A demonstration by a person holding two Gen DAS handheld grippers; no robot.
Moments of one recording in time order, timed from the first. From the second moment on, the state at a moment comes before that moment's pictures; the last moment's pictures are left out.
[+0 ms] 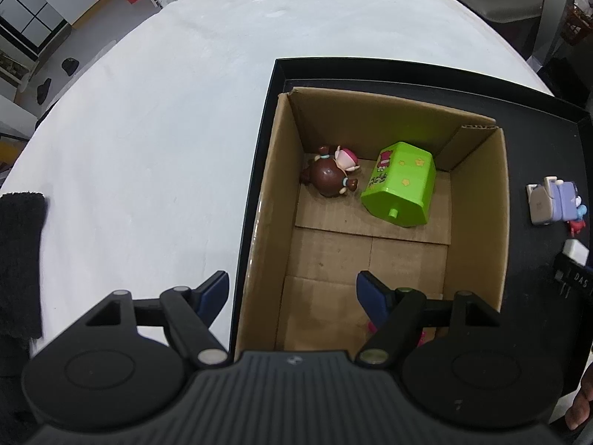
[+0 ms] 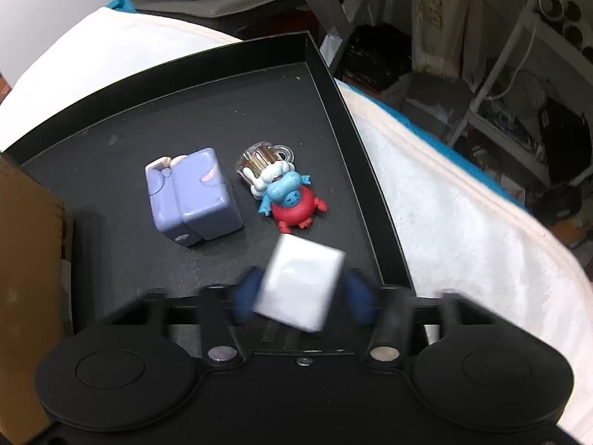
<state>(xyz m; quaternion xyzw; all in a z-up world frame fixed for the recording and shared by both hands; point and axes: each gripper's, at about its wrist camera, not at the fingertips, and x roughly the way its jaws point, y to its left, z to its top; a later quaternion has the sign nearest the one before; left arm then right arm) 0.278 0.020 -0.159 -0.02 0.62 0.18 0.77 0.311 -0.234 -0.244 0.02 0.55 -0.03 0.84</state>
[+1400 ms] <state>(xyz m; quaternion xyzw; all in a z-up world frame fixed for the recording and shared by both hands) 0.259 0.061 -0.158 -0.07 0.60 0.13 0.79 0.295 -0.185 -0.131 0.00 0.46 0.05 0.89</state>
